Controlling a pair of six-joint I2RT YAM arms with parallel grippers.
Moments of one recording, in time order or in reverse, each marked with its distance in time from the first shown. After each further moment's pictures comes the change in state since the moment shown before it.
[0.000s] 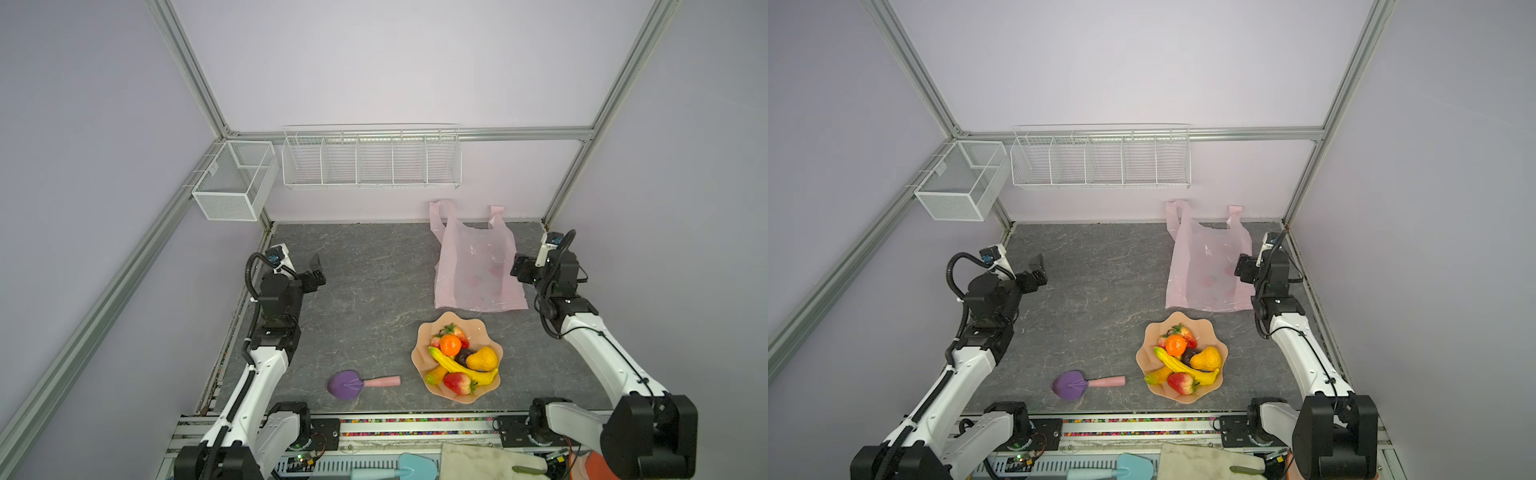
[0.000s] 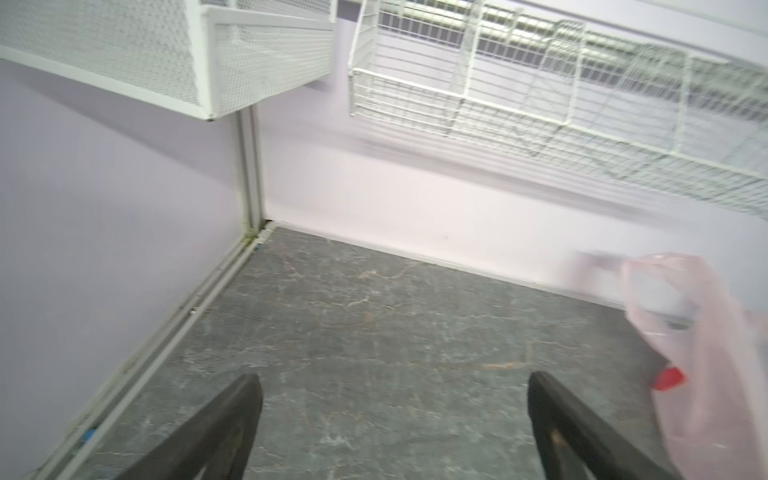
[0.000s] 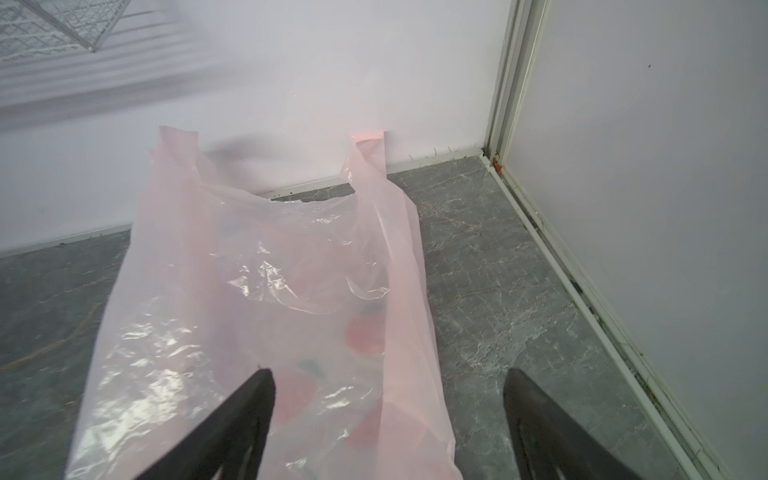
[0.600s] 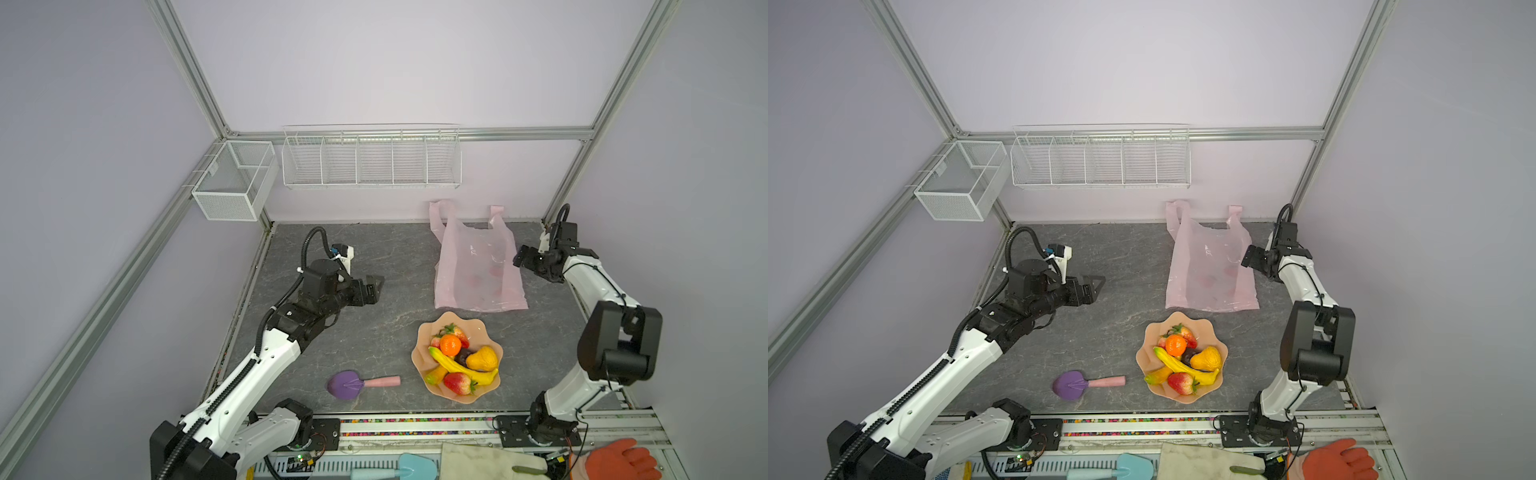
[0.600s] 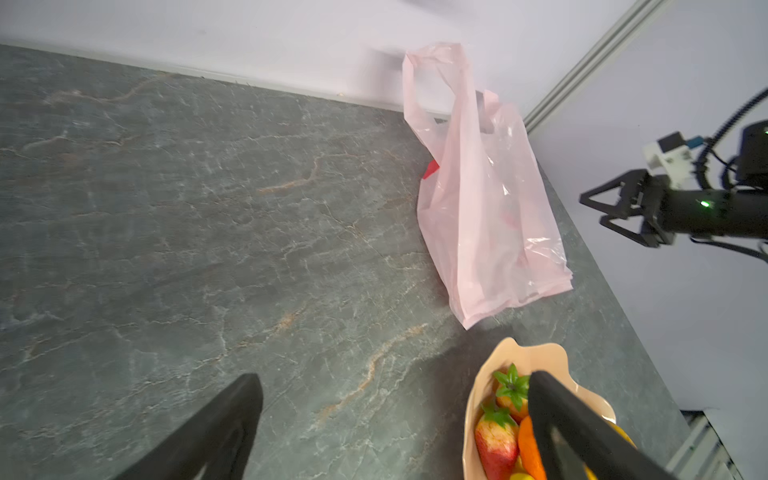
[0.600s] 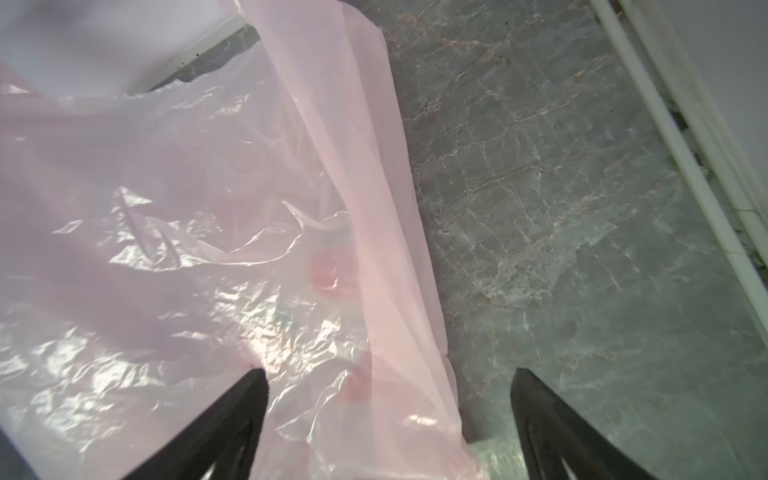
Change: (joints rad) left arm -0.441 0.120 0.276 -0.525 0.175 -0.180; right arm -0.190 0.589 0.475 -0.435 -0.266 0.061
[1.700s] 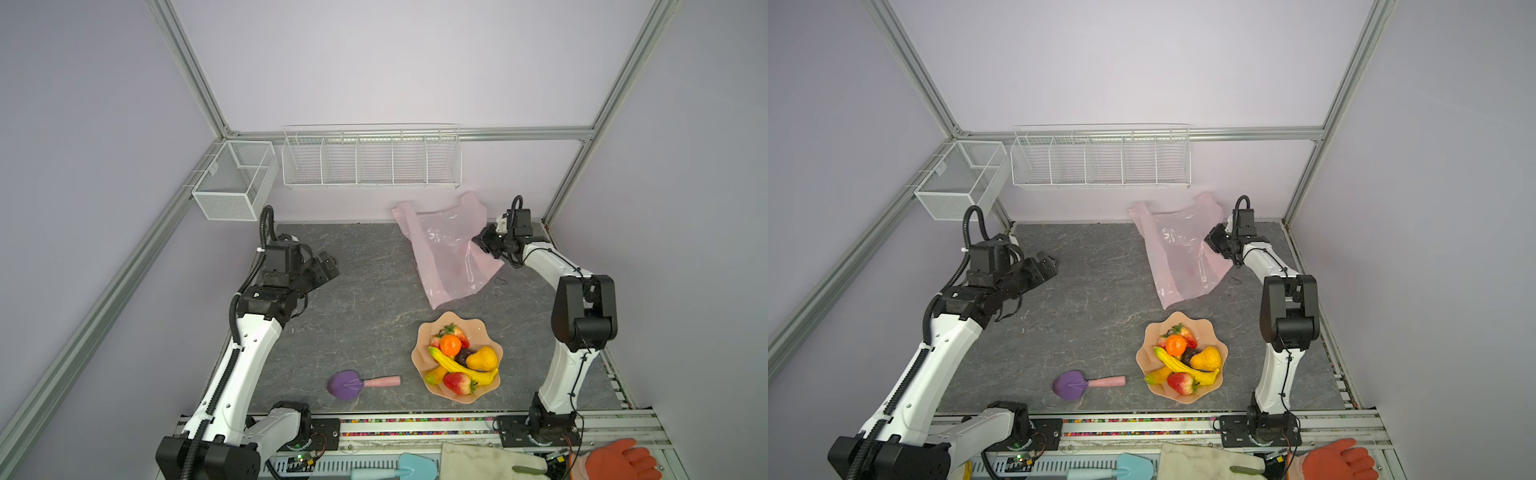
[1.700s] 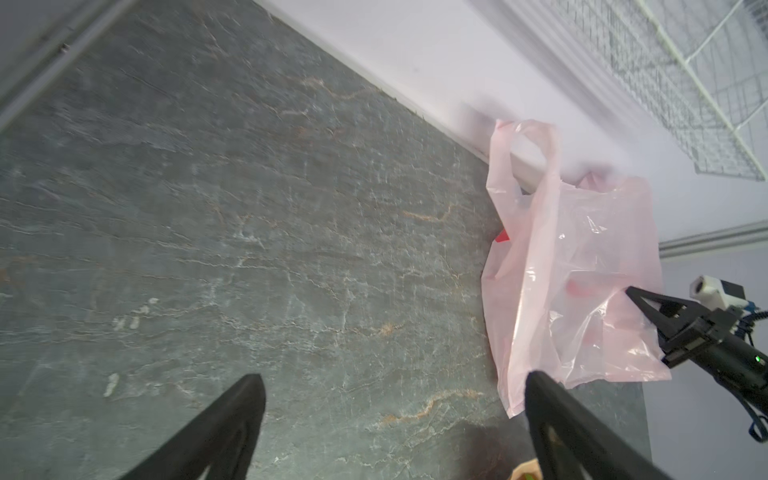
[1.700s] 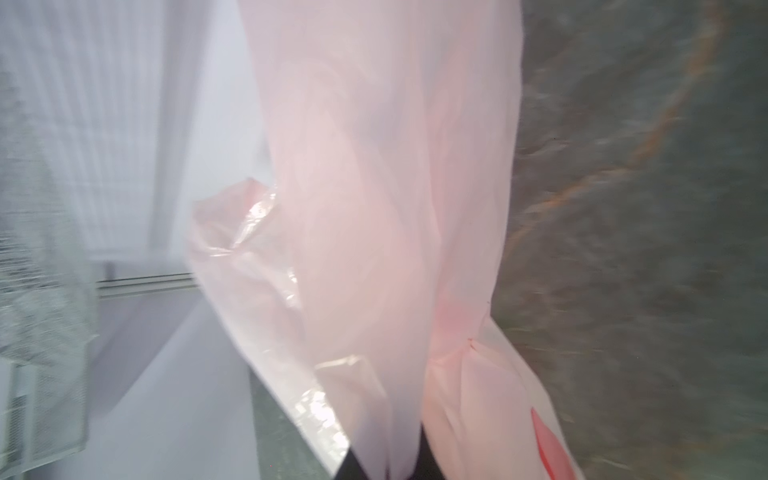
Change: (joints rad) left arm 0.368 0.045 0.247 -0.318 -0.068 -0.176; right arm 0.273 0.187 0.158 0.389 -0.315 0.649
